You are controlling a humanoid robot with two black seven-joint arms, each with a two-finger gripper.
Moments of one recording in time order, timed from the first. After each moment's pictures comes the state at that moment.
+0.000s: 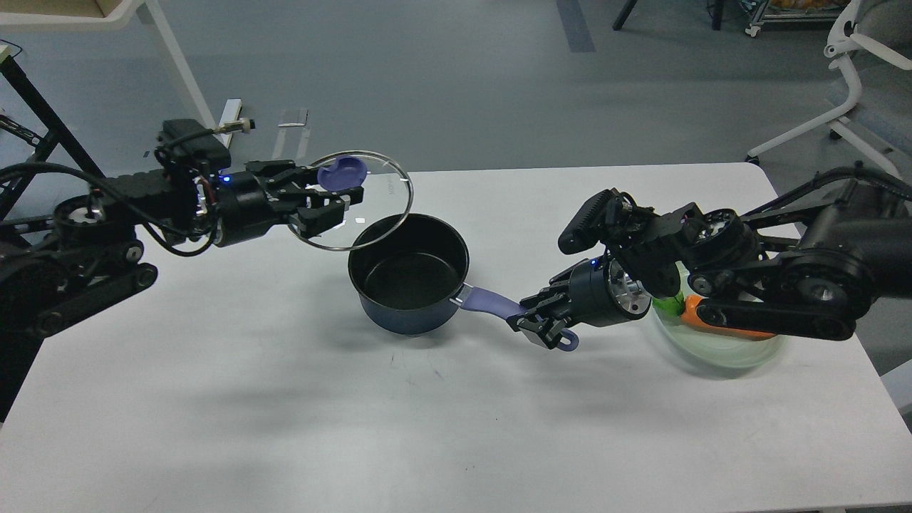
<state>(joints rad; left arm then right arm) -1.05 0.76 -0.05 -1.11 1.59 0.10 -0.44 1.47 -0.44 -0.50 1.38 -1.38 0.20 0.20</state>
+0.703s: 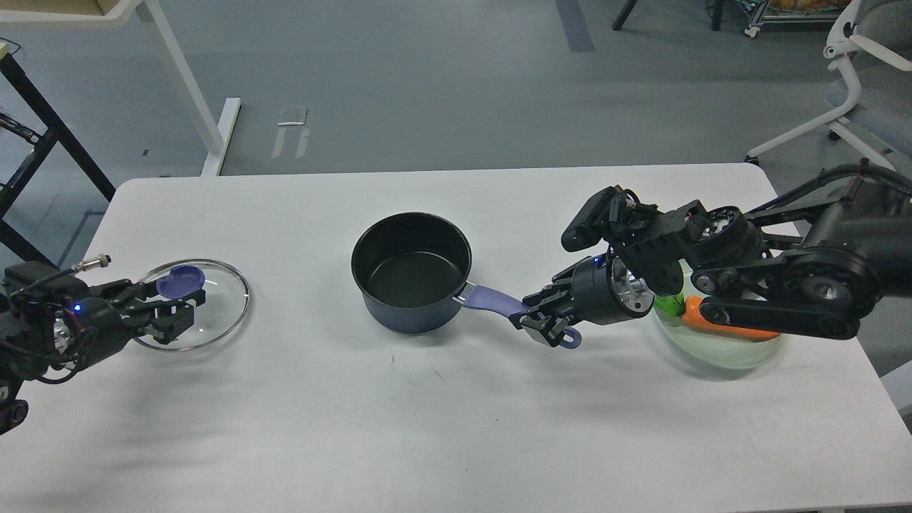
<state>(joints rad) -0.65 0.82 -0.03 -0.84 1.54 0.32 -0.46 1.47 -0.45 -0.50 1.38 -1.38 0.20 0.20</state>
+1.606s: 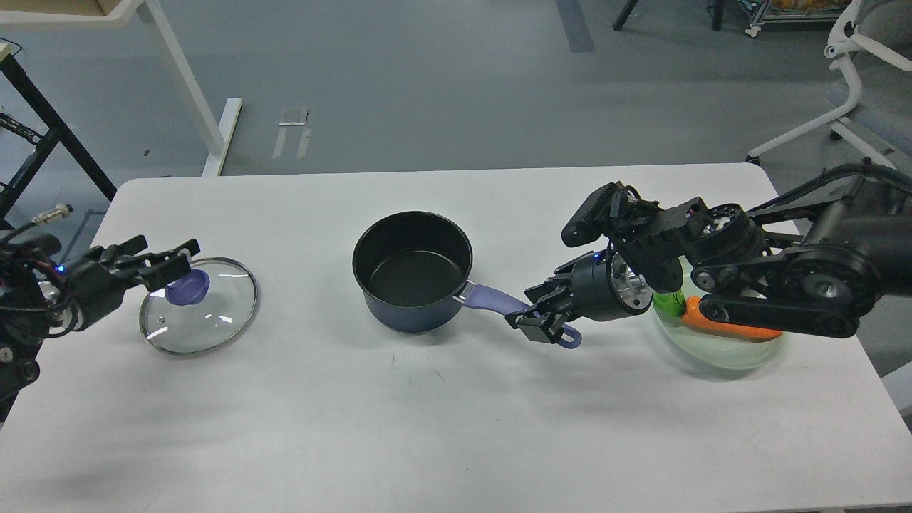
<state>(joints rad) -0.77 0.83 -0.05 -0.85 1.13 0.28 -0.47 1.47 -0.45 -0.47 1.37 -1.36 0.20 0.20</state>
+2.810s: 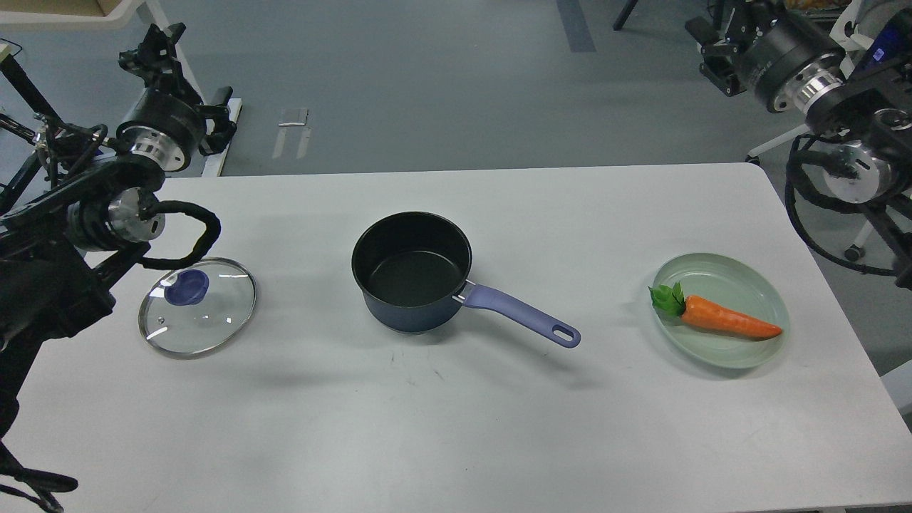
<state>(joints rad) -0.93 0.47 -0.44 -0.75 -0.18 -0.05 -0.40 0.97 -0.57 0.65 0.96 -0.31 0.09 0.23</state>
